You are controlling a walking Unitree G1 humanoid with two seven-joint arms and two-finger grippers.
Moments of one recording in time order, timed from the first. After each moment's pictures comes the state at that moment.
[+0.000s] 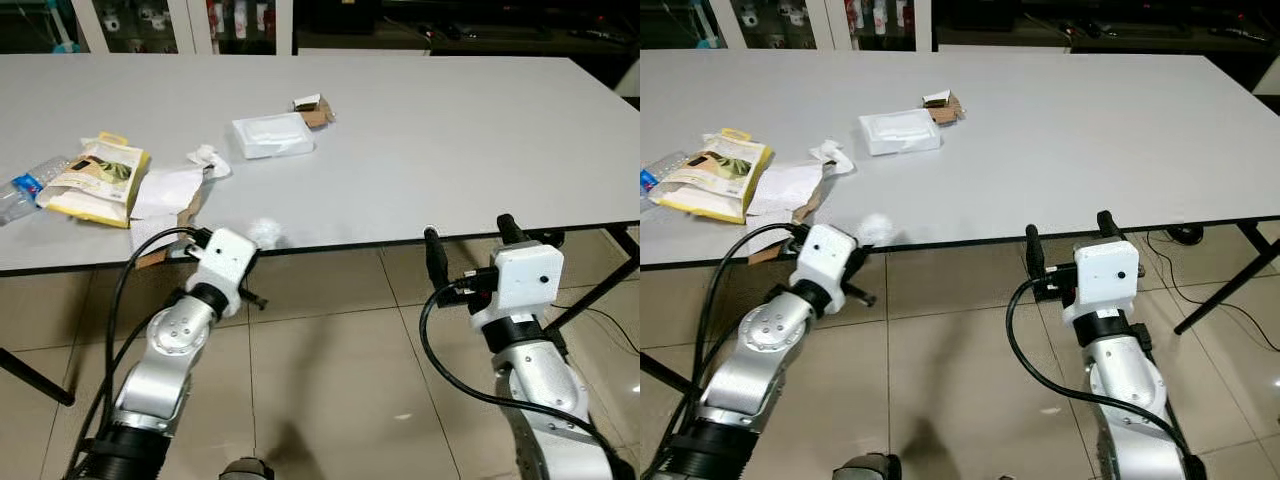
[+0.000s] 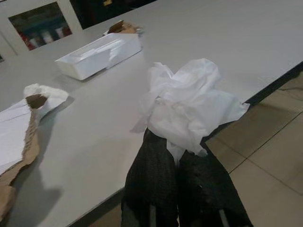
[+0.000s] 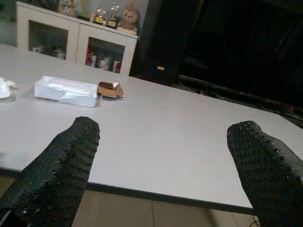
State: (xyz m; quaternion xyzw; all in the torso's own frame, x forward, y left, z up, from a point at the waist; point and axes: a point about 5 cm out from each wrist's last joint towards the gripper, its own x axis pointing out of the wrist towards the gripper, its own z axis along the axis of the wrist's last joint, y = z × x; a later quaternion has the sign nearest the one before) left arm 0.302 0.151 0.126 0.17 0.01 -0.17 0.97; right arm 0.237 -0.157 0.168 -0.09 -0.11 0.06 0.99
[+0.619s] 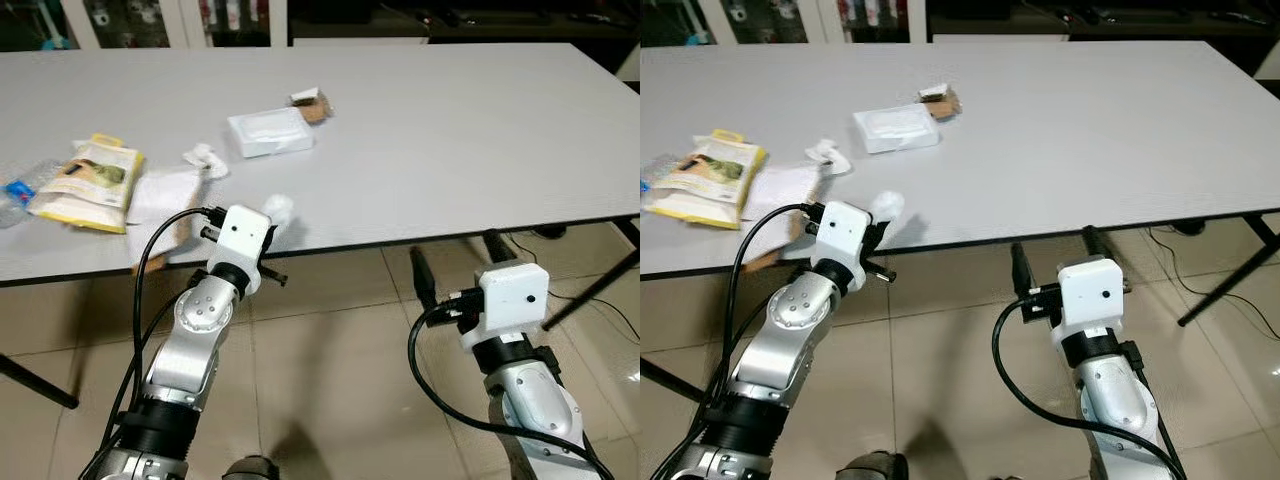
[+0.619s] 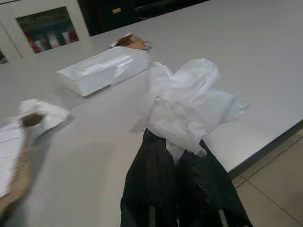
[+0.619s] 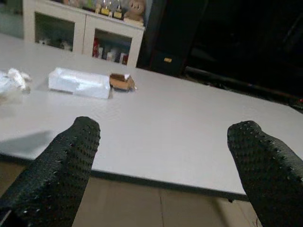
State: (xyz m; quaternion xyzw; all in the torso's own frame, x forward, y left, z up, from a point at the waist) left arm 0.321 0.130 0.139 0.13 -0.01 -0.15 0.98; right arm 0.222 -0.142 0.163 -0.08 -0.10 0.06 0.99
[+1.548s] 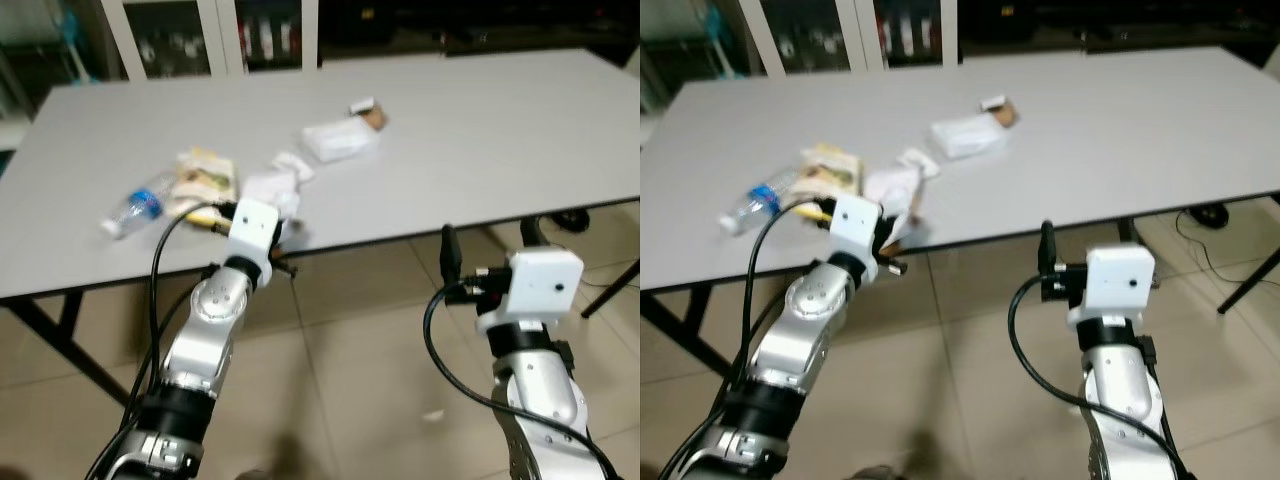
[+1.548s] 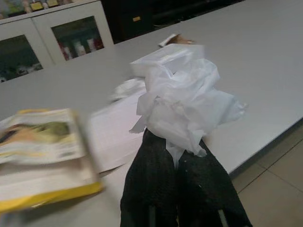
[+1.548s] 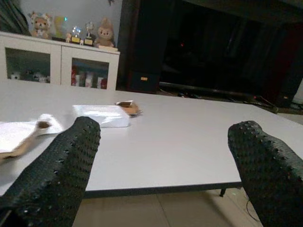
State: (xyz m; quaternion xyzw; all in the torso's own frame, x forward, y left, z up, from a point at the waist) left arm 0.334 0.119 0.144 0.12 -0.01 -0.14 0.98; right arm 0.229 -0.153 0.172 -0.06 -0.12 -0.02 0.99
